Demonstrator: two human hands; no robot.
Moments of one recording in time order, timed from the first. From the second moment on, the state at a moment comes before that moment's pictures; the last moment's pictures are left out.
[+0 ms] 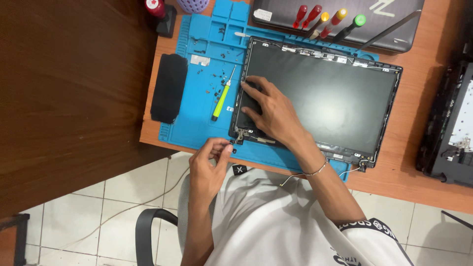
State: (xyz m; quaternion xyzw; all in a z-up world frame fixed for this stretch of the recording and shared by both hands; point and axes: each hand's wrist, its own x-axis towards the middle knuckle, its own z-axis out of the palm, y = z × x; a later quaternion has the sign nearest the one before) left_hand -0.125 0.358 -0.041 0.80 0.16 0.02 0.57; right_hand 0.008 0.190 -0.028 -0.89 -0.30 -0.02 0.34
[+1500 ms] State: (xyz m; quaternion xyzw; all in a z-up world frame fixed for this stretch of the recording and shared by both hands) left_hand -0.105 0.364 -0.027 0.90 0.06 0.07 0.43; right_hand -0.038 0.167 -0.023 -0.87 -0.35 0.05 0.36
